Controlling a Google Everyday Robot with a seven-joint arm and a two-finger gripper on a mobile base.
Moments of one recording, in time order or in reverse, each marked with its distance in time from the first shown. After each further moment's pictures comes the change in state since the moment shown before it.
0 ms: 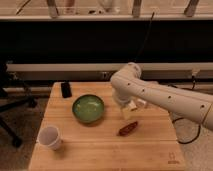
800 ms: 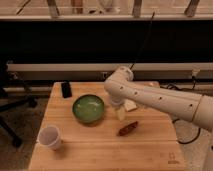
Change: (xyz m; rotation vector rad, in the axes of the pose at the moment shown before) arm -0.021 -0.012 0.024 0.018 -0.011 -0.089
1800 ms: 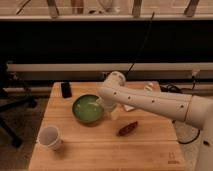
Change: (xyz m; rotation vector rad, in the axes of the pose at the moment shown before) arm -0.037 -0.024 0.021 0.081 -0.025 -0.162
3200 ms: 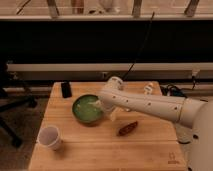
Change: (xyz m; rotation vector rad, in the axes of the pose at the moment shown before) arm -0.004 -0.006 0.041 0.017 -0.034 -0.104
